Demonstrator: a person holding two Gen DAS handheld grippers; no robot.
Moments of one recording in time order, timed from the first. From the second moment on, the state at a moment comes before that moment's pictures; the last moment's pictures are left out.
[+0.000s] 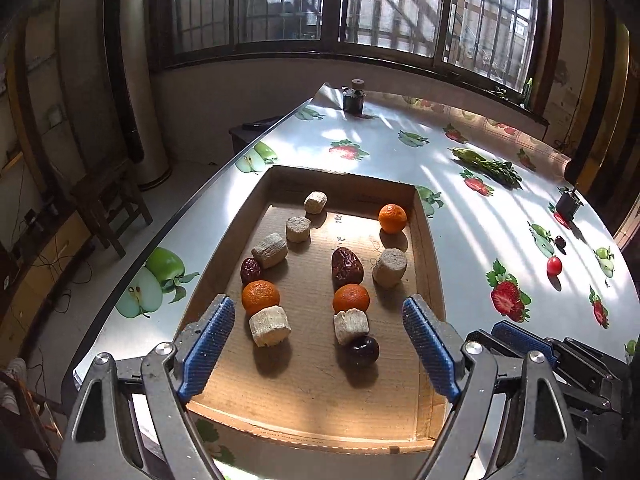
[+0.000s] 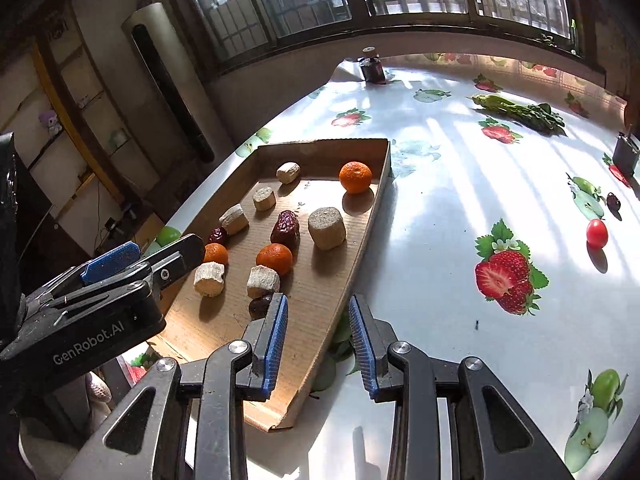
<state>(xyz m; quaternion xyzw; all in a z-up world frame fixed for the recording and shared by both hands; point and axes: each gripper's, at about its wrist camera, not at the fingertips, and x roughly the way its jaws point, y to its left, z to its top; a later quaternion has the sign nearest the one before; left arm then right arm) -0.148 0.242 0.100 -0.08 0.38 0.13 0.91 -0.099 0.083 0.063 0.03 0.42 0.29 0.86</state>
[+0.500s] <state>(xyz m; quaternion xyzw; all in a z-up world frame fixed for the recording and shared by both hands) -0.153 0.182 0.114 -0.02 0.37 0.11 0.92 -0.104 0.020 0.069 0.08 0.41 0.26 0.87</state>
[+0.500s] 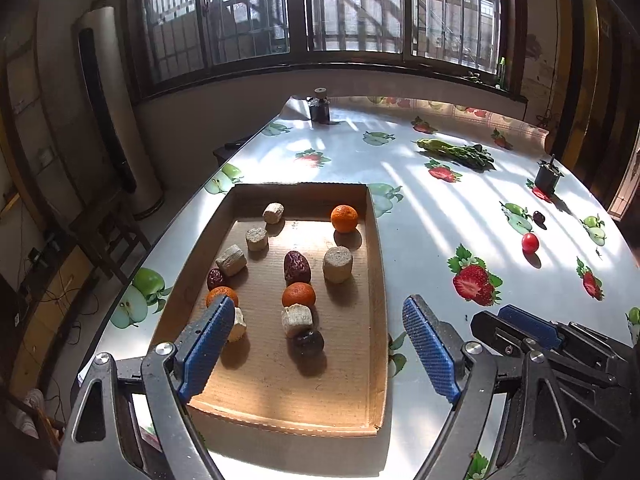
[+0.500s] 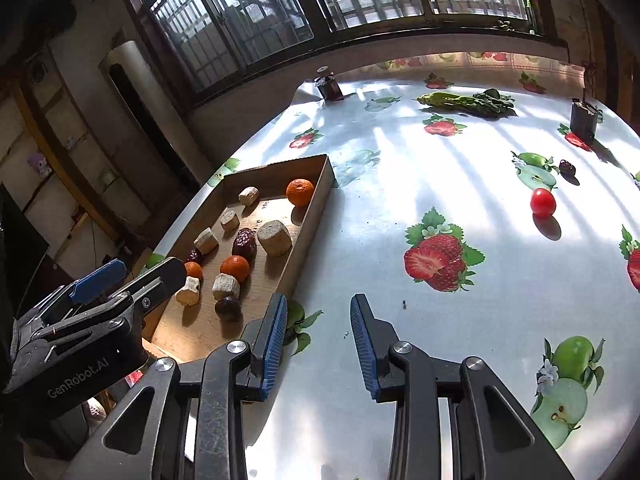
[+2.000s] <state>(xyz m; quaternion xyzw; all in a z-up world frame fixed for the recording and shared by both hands) 0.062 -0.022 0.020 -0.03 0.47 -0.15 0.87 0.156 -0.179 0.015 0.05 0.45 0.11 0.88</state>
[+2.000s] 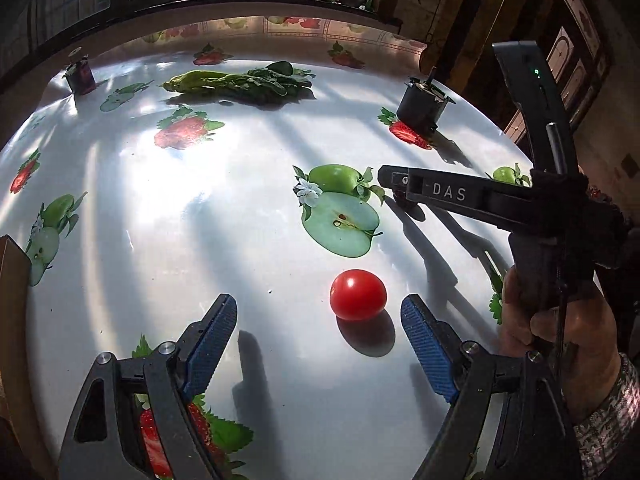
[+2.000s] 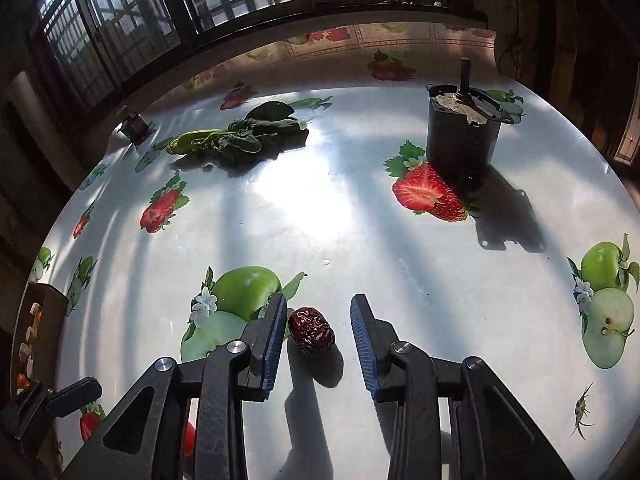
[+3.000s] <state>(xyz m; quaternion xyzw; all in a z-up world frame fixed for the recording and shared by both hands) -0.038 0.034 0.080 -0.06 0.43 -0.10 0.90 0.027 -0.154 0.066 0.05 0.43 0.14 0.89</state>
